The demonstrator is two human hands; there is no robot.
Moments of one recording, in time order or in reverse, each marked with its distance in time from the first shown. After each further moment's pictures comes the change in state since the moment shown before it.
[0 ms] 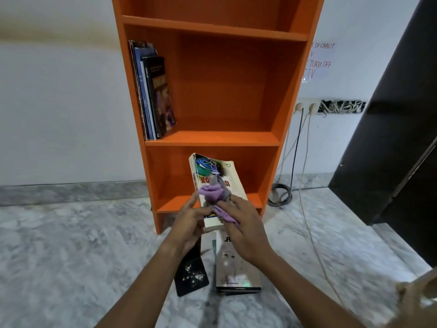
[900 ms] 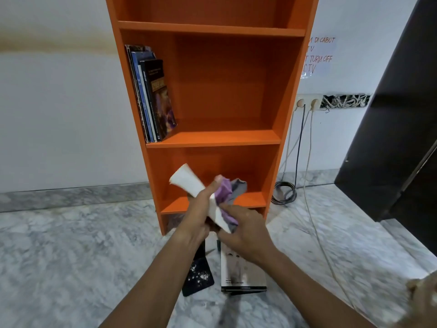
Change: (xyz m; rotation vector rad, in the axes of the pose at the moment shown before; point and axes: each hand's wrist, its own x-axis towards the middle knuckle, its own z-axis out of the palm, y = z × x) left_hand 0.013 0.019 0.032 -0.053 0.110 -0.101; right_hand 0.000 -0.013 -0.006 0.002 -0.057 0.080
